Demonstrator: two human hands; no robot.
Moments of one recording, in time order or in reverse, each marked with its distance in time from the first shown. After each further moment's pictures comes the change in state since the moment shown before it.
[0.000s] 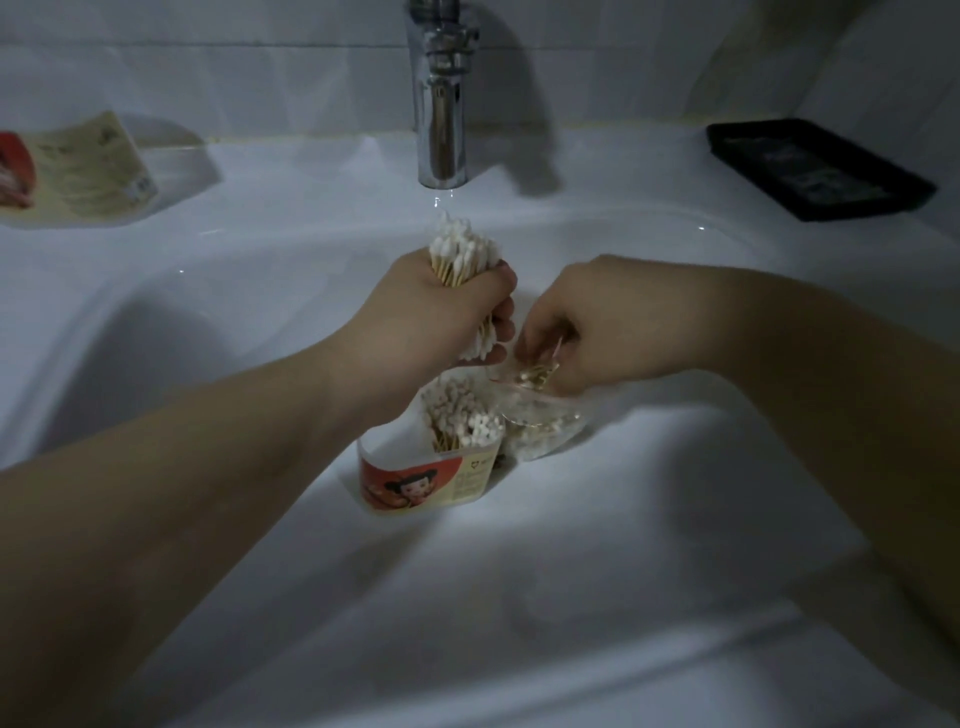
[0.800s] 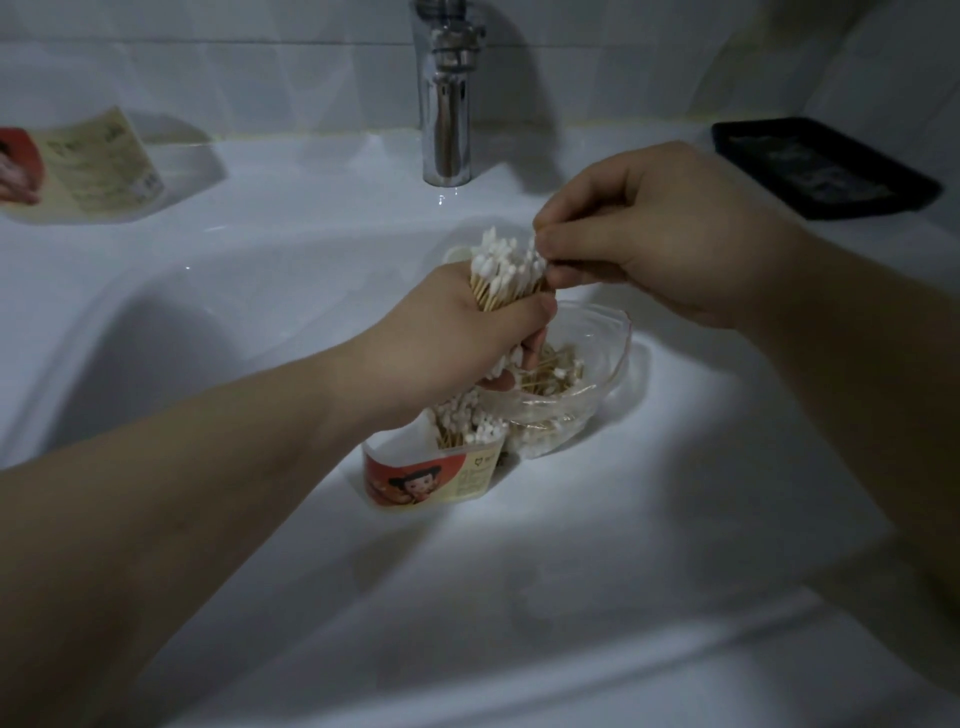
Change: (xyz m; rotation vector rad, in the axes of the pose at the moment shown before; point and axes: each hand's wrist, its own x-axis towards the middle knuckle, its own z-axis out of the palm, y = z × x) left_hand -0.009 0.000 0.003 0.228 -0.212 0.088; right_hand -0.006 0.003 -0.016 1.028 0.491 -0.022
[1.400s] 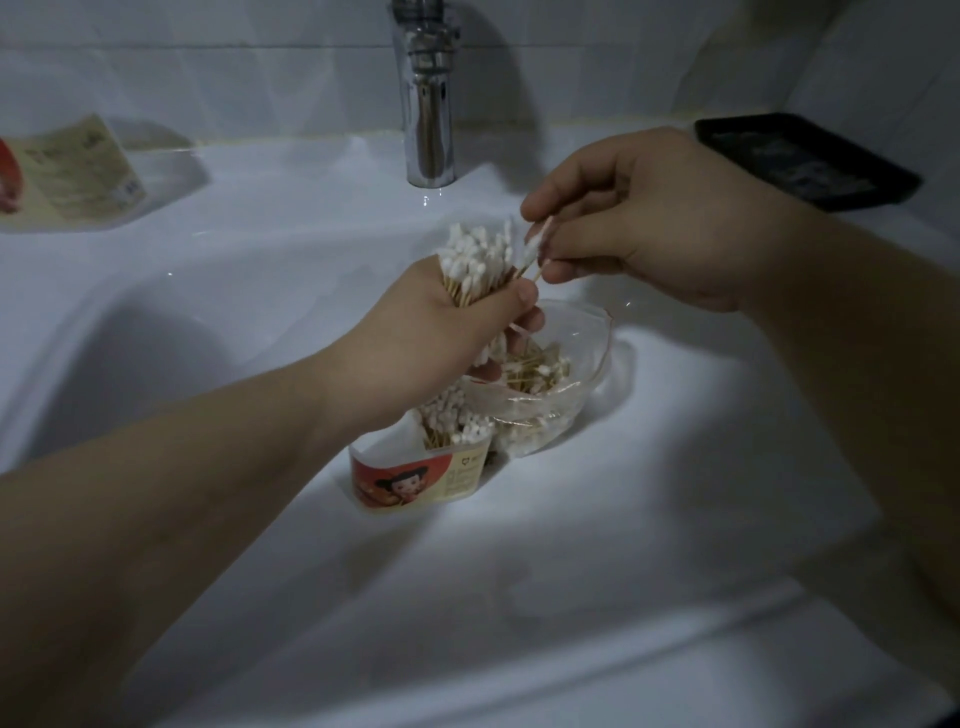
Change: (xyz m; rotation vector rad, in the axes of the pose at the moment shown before) left_hand -0.002 0.002 0.001 -0.003 0.046 0.053; right_hand 0.002 -0.001 -0.014 -0.062 -0.064 -0.018
